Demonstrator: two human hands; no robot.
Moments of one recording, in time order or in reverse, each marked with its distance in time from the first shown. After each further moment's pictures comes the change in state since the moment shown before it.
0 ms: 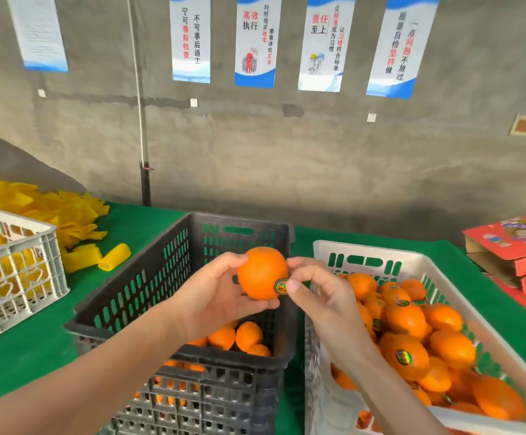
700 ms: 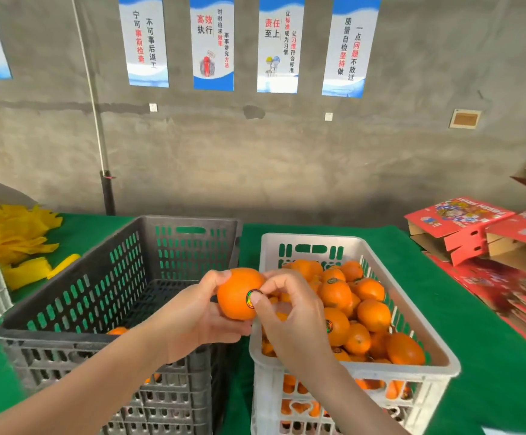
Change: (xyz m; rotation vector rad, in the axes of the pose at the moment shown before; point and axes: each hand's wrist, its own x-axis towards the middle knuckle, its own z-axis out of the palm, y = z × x) left_hand 0.002 -0.057 0.083 0.279 0.211 -0.113; right_hand -0.061 -0.002 -0.055 -0.364 0.214 -0.091
